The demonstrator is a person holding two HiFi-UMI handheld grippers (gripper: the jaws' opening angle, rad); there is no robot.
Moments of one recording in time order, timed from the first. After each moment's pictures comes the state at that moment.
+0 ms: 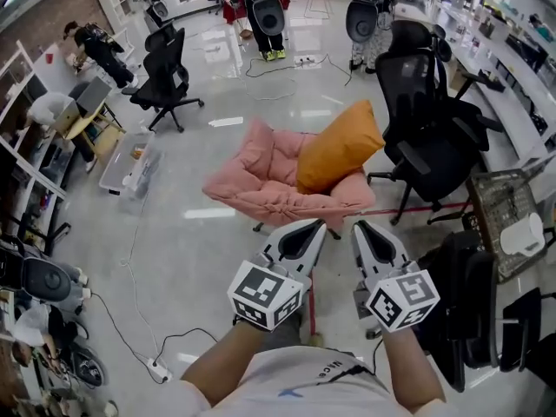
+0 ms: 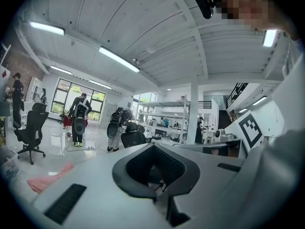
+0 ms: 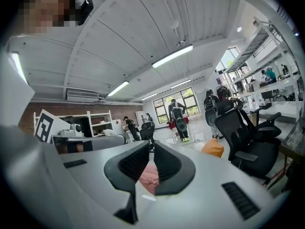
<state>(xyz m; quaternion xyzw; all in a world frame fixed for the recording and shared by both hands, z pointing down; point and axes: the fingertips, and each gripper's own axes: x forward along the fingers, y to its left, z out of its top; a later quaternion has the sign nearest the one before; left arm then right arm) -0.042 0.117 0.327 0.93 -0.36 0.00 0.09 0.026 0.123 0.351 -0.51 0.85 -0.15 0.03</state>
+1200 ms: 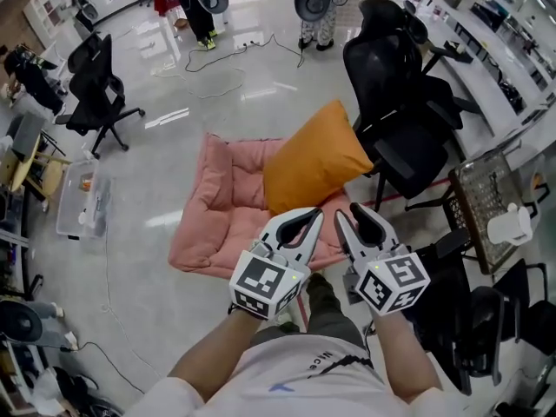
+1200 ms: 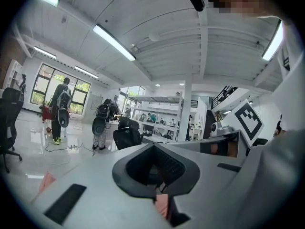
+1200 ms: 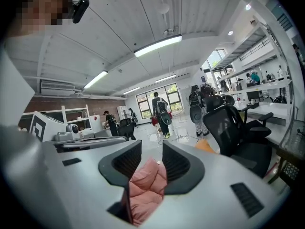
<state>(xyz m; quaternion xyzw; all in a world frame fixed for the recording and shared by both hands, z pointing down) -0.010 -0.134 0.370 0.96 -0.25 0.02 0.11 0.042 -0.126 0.388 -0.60 0.78 -0.18 0.00</state>
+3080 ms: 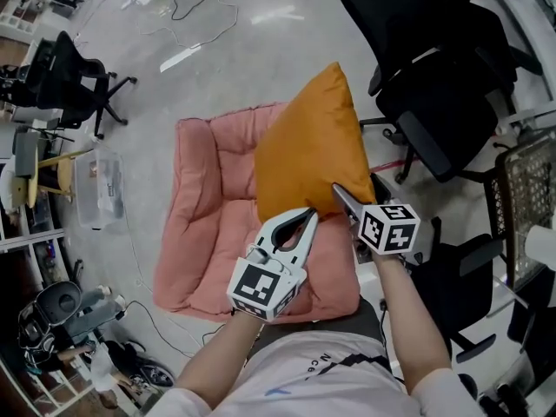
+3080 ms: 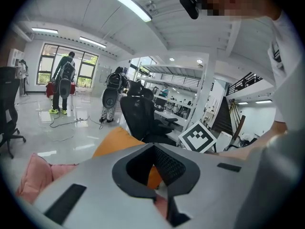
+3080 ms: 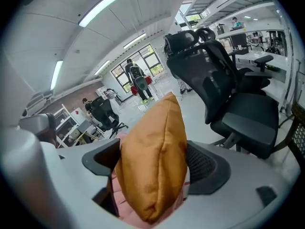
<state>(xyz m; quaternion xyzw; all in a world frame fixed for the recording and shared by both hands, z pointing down) 0.148 -0.325 0.540 0.92 -0.28 0.16 0.20 0.240 -0.353 0.680 -0.57 0.70 -0.42 -0.09</state>
